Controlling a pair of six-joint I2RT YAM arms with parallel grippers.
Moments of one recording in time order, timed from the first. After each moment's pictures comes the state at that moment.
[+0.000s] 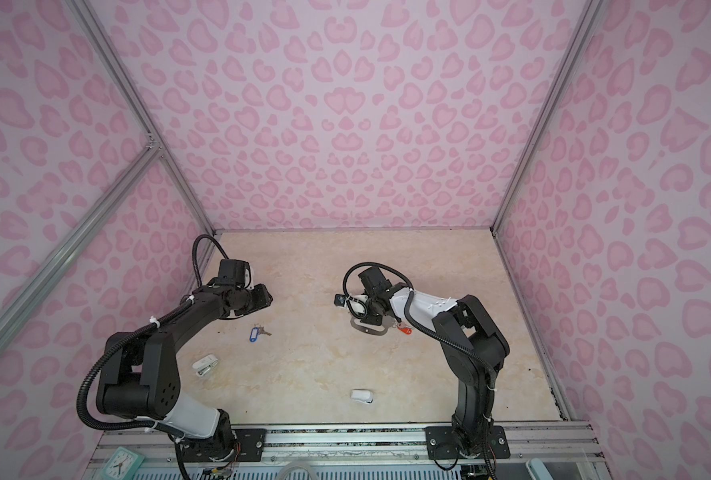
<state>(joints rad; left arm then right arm) -0.06 1.56 0.97 -0.43 0.14 -0.37 0.59 1.86 1.16 -0.35 -0.11 -0.91</state>
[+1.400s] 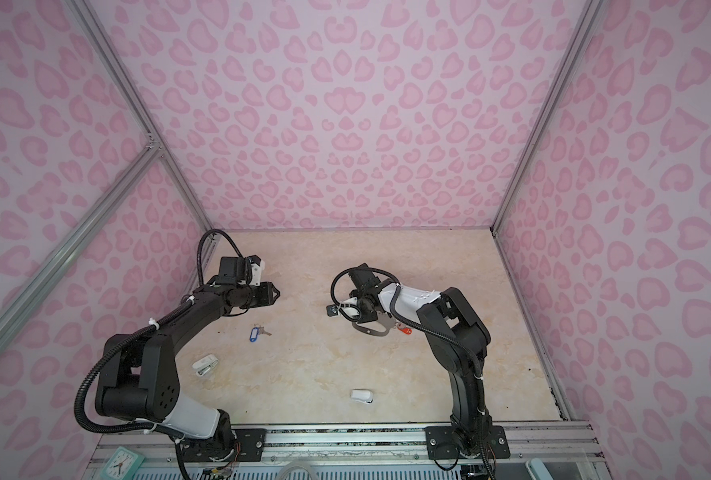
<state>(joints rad) -0.09 1.55 0.98 -0.38 0.26 -0.18 0.62 1.98 1.29 -0.40 -0.11 -1.17</state>
